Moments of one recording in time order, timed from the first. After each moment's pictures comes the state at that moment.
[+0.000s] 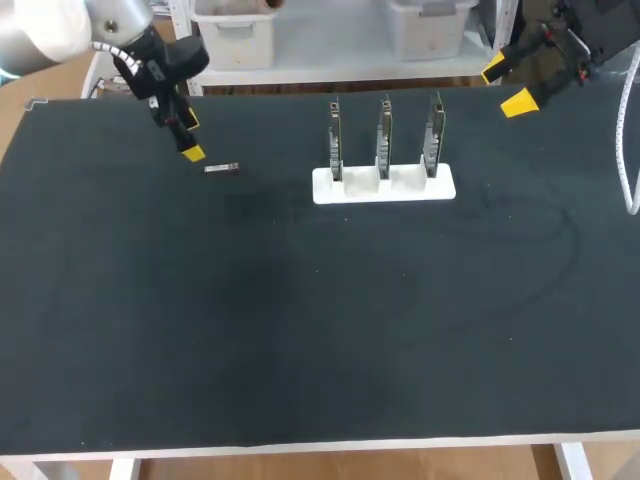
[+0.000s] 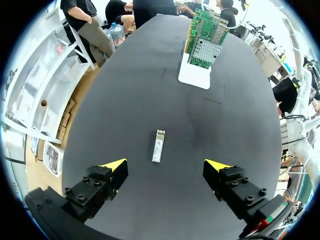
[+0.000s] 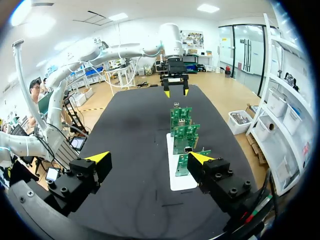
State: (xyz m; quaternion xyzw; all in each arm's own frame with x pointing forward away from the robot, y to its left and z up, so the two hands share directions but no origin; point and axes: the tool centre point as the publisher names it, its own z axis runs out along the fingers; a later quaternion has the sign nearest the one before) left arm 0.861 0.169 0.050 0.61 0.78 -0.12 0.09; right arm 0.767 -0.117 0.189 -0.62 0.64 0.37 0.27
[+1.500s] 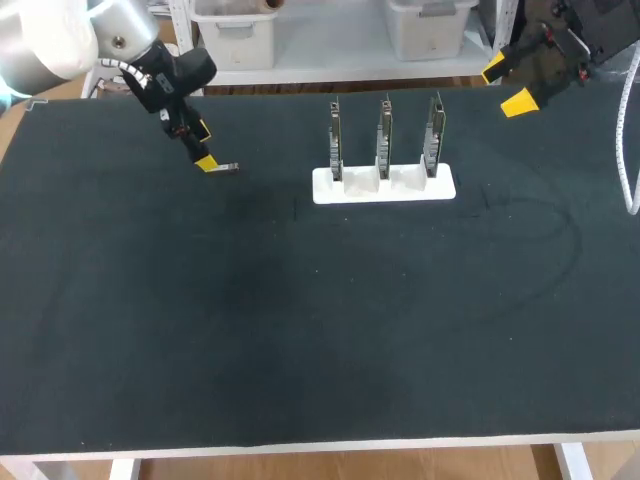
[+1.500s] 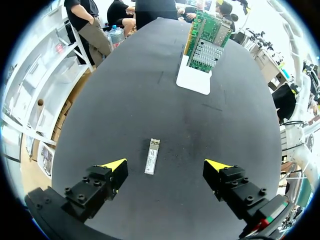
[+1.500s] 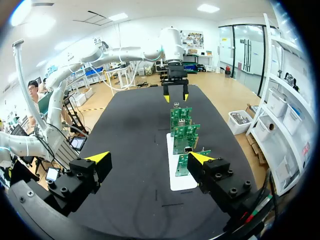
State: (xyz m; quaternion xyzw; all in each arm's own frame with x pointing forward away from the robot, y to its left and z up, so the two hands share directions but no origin) left arm 0.857 0.150 0.033 0.59 0.78 -0.16 0.10; right arm 0.767 -0.117 0.189 -0.62 0.64 0.37 0.27
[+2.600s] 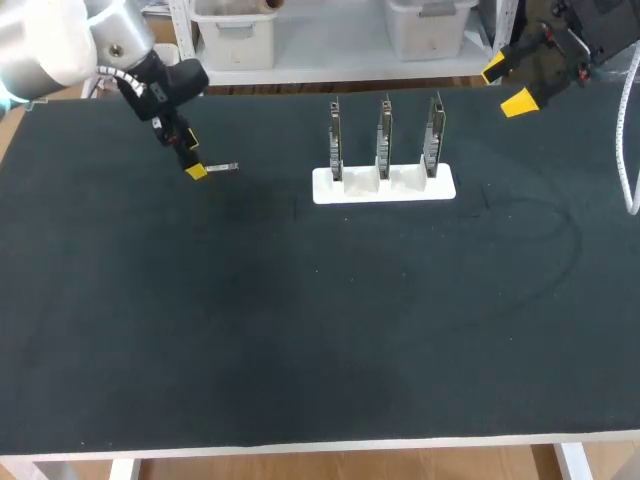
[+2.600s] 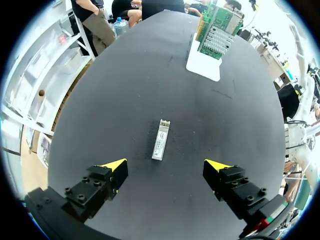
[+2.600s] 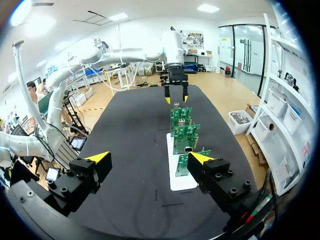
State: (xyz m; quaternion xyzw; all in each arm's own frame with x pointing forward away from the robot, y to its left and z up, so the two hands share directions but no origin) left arm 0.861 0.173 0.012 0.59 0.80 -0.13 0.08; right arm 0.767 -0.117 0.189 -0.62 0.64 0.37 0.27
